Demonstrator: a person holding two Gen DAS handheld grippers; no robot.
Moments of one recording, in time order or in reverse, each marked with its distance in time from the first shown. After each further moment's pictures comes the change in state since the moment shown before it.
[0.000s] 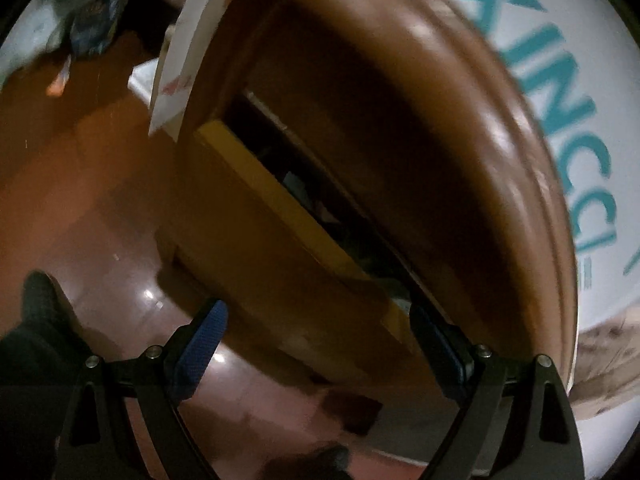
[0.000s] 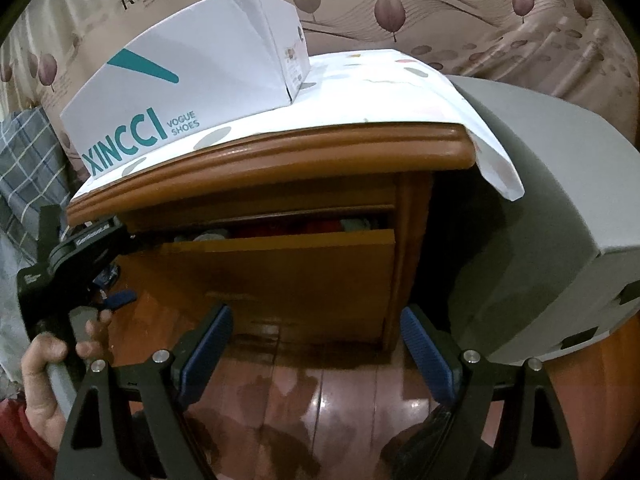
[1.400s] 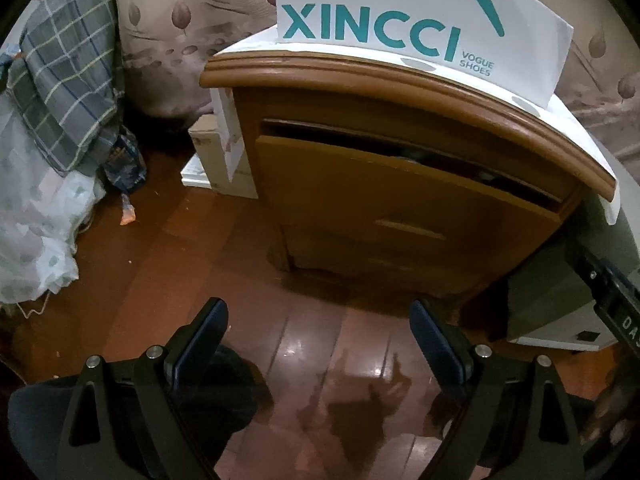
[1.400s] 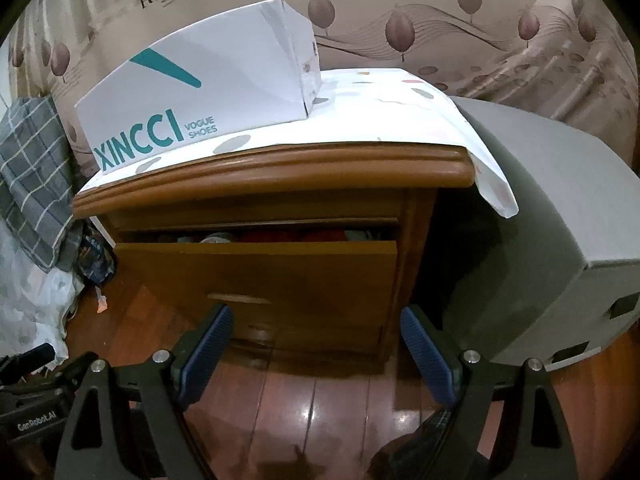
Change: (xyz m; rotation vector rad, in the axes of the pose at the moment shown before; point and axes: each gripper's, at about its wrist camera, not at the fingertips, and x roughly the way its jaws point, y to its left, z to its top) left arm -0.109 -0.034 -0.114 0.586 -0.070 0.403; right arm -0.011 0.009 -0.003 -0.052 -0.056 -0.026
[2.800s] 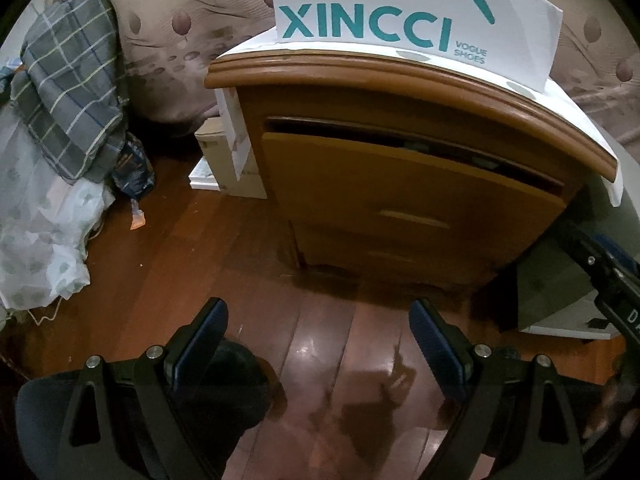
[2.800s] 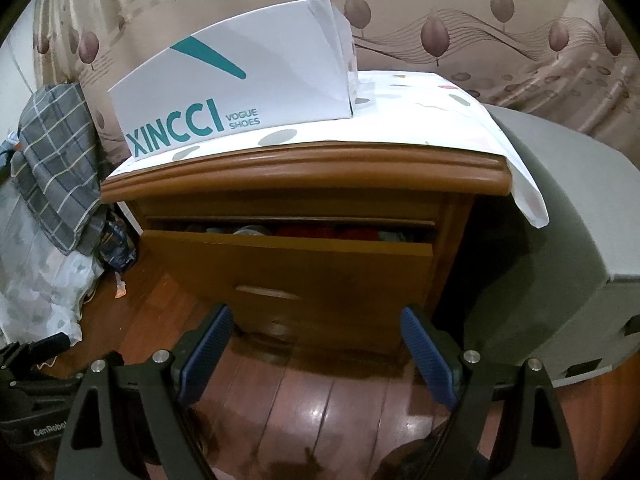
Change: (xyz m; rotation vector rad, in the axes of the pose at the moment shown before) left arm -0.010 -0.001 -0.009 0.038 -0.007 0.044; right arm -0.002 0.015 -0.004 -0.065 0.004 0.086
